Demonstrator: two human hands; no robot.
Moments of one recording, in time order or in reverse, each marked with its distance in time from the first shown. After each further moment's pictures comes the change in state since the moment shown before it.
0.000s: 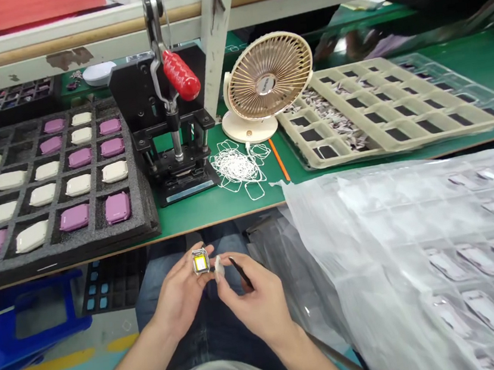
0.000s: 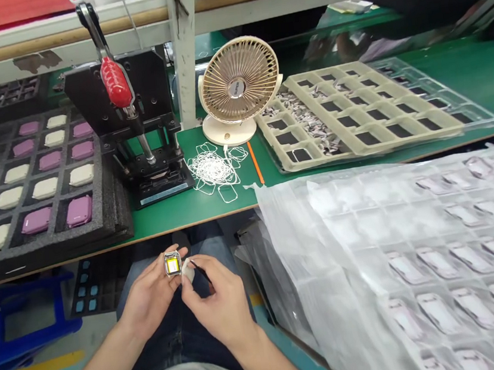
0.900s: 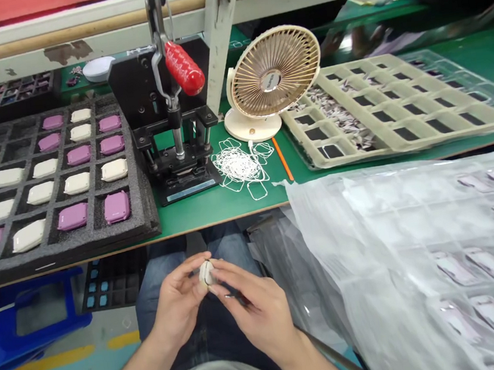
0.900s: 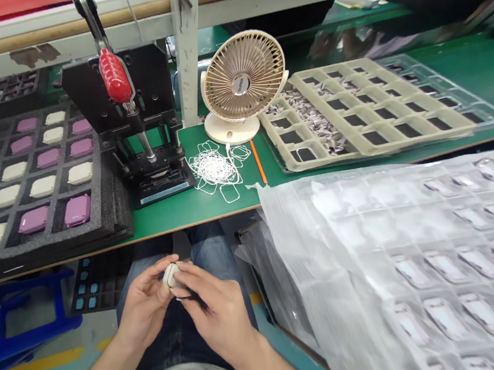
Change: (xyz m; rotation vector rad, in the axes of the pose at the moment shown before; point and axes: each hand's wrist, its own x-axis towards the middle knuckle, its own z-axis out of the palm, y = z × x) left_hand -0.012 -0.011 -0.017 0.141 -0.132 0.279; right_hand -0.001 -0.004 -0.006 0.083 -0.050 -0.251
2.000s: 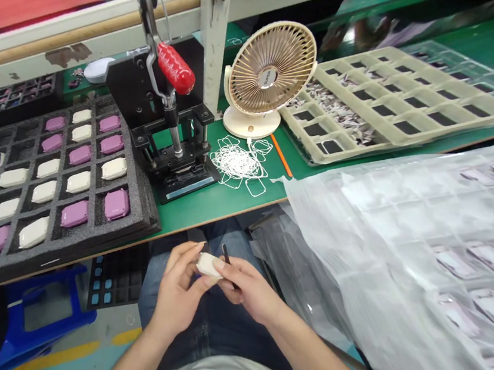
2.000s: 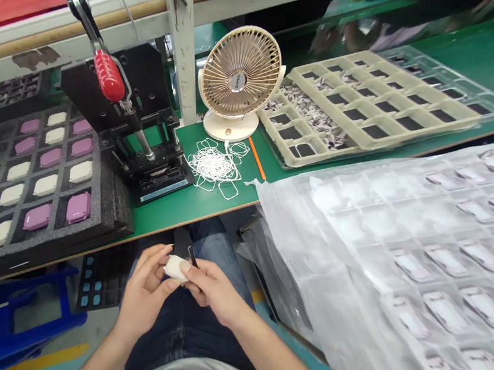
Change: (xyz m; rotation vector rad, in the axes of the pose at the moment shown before) left_hand 0.005 0.019 0.006 0.575 -0.007 0.195; right_hand 0.010 0.018 0.011 0.819 -0.319 0.859
